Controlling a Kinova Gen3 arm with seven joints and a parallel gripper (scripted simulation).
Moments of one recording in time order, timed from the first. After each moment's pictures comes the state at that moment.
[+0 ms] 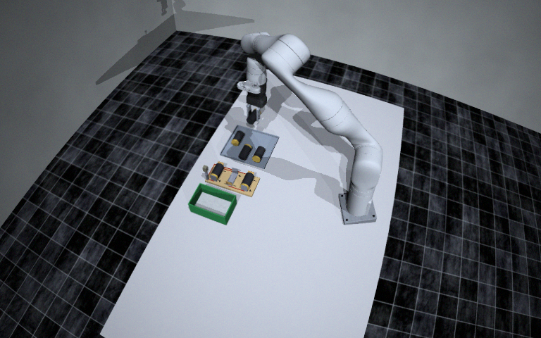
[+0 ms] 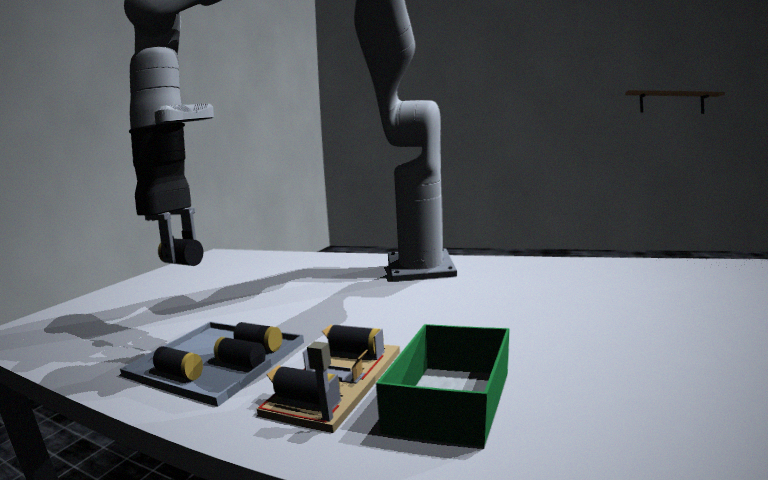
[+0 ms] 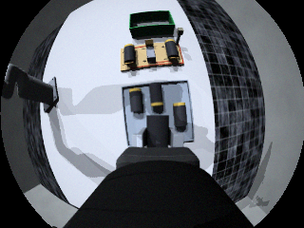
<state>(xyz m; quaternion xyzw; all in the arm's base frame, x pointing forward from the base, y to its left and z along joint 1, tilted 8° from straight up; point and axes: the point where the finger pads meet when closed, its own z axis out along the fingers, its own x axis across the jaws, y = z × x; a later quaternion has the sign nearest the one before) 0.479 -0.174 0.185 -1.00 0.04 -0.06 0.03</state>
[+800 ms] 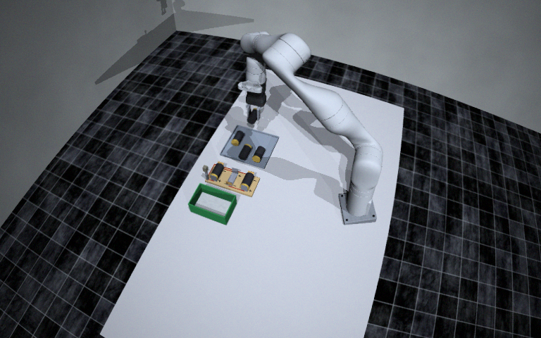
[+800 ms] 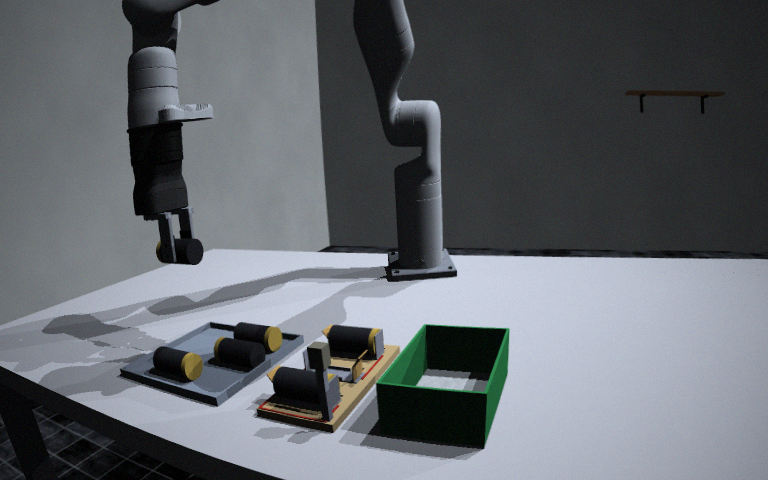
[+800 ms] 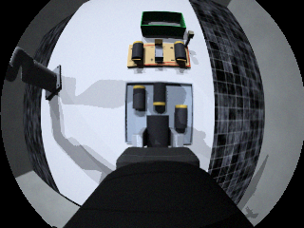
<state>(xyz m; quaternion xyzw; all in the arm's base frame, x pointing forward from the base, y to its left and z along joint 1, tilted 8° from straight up) 0.479 -0.175 0.185 -1.00 -0.02 -0.06 0.03</state>
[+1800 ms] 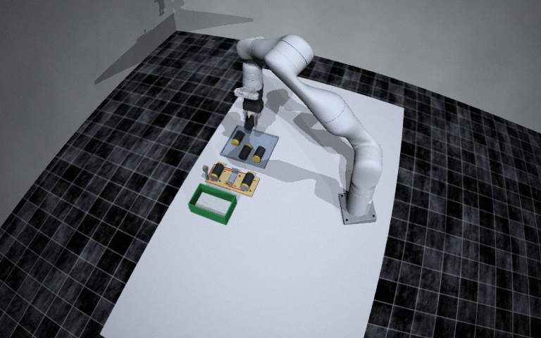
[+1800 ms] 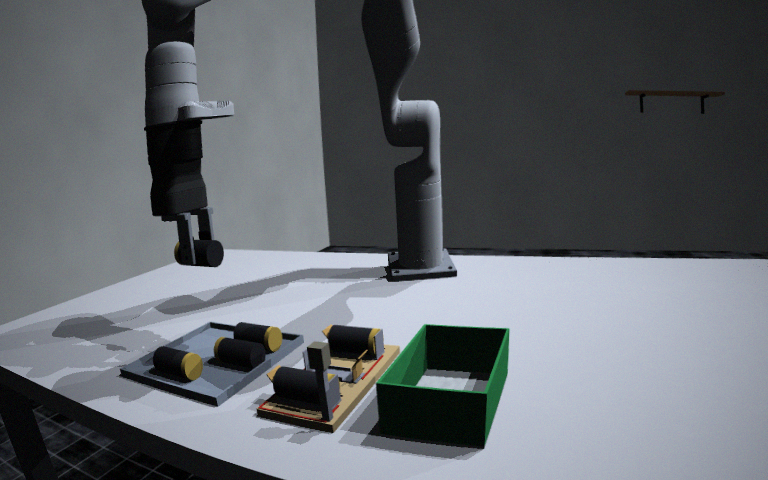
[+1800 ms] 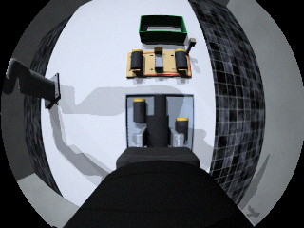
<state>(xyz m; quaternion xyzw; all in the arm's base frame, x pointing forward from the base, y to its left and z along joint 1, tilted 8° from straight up) 0.476 -0.140 0.185 -1.00 -0.01 -0.06 0.03</state>
